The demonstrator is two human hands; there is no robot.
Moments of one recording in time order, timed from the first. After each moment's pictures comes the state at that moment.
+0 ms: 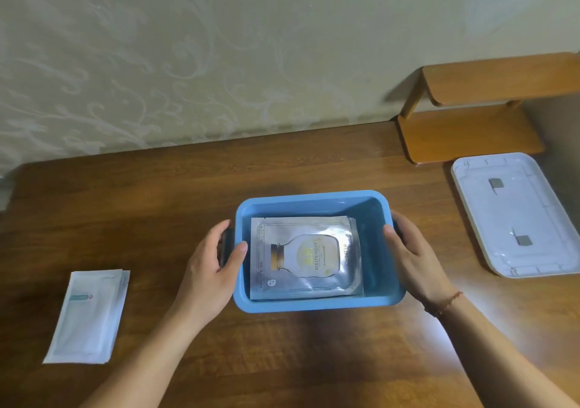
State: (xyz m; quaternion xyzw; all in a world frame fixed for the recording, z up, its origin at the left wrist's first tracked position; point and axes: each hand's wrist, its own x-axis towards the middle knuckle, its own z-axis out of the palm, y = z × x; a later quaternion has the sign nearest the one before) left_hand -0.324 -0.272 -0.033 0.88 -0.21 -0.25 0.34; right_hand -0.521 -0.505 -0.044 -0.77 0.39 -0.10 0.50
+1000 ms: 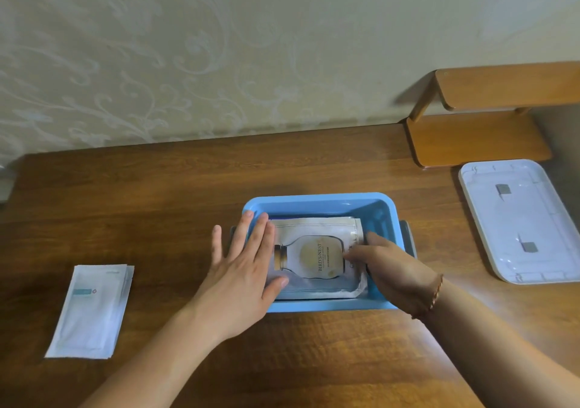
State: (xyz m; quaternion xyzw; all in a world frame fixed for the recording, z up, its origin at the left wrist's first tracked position) left_hand -0.331 -0.280 -0.029 0.85 -0.51 -0.14 -0.07; right_hand -0.474 -0.475 -0.015 -0.53 0.44 0.08 0.72
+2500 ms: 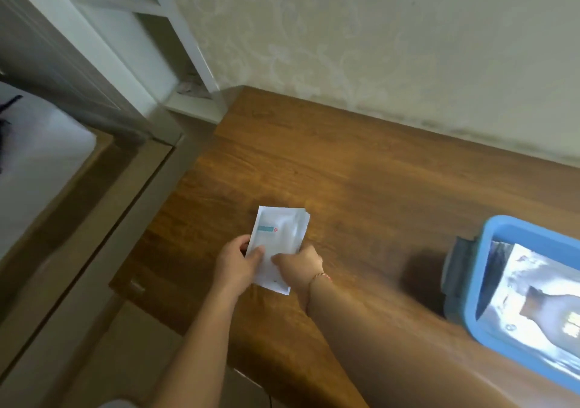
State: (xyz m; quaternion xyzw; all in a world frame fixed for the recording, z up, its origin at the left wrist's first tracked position) left_hand -0.237 -0.020 -0.099 0.88 0.17 -0.19 0.39; right_hand -0.258 -0.140 -0.091 -0.63 0.40 0.28 0.61
